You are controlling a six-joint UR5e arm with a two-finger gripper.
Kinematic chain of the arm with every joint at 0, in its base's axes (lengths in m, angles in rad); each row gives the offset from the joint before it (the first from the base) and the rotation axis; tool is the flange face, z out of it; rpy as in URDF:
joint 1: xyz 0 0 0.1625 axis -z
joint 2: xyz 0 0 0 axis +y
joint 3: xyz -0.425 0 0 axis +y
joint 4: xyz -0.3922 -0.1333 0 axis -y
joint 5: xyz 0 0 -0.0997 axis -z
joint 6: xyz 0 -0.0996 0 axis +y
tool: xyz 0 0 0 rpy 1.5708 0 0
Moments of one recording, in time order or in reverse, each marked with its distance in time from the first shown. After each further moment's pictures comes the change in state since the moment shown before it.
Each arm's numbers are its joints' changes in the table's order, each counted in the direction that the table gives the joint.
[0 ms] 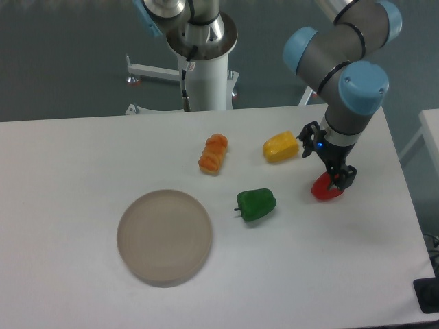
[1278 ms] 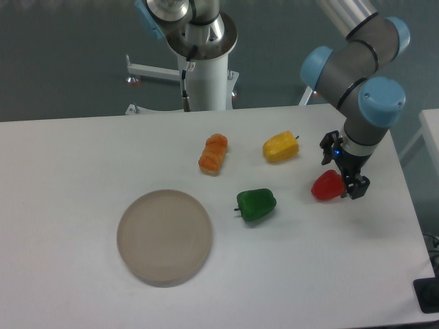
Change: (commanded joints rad) arm -0.060 0.071 0.118 0.213 0.023 -0.215
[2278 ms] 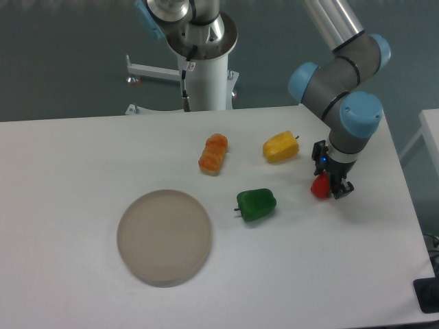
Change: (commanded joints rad) arm 0.000 -0.006 0.051 0.056 -0.005 0.012
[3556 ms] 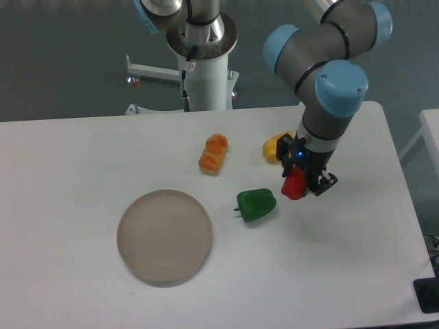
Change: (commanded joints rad) arm 0.124 -0.090 -0.250 -0.383 -0.054 0.369
